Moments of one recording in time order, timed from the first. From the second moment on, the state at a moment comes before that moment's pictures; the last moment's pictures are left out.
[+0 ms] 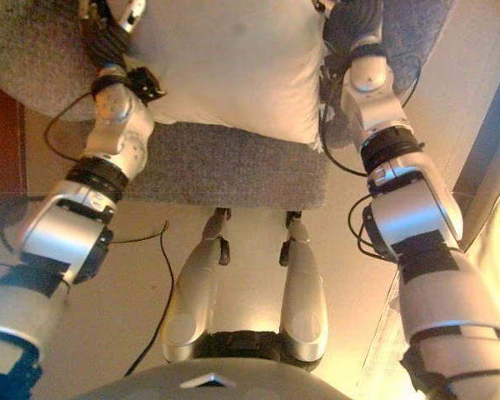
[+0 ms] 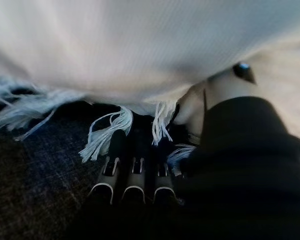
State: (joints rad) left arm -1.09 0.43 -0.43 0.94 -0.76 -0.38 0.51; right arm -1.25 -0.47 0.46 1.06 0.50 -0.20 -0.27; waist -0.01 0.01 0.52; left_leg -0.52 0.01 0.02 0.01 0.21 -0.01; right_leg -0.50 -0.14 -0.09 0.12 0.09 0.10
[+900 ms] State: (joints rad) left arm -0.01 0.44 0.12 0.62 -0.58 -0.36 0.39; right arm 0.04 -0.48 -0.26 0.62 0.40 -0.23 -0.44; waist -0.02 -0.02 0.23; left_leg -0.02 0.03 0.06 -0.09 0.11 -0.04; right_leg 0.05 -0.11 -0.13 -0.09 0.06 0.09
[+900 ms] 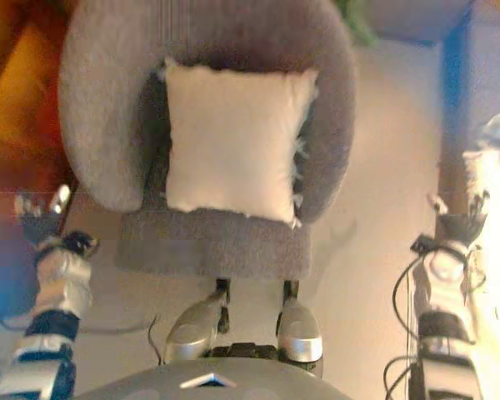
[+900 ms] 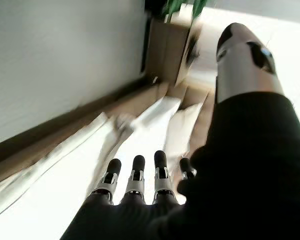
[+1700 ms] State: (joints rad) left arm 0.16 0.19 -0.07 1.32 -0.44 0.01 0.15; right arm 0.18 -0.18 0.11 1.28 0.30 -0.01 -0.13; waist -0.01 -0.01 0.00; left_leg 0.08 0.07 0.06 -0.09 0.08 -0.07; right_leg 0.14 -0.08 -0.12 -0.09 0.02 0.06
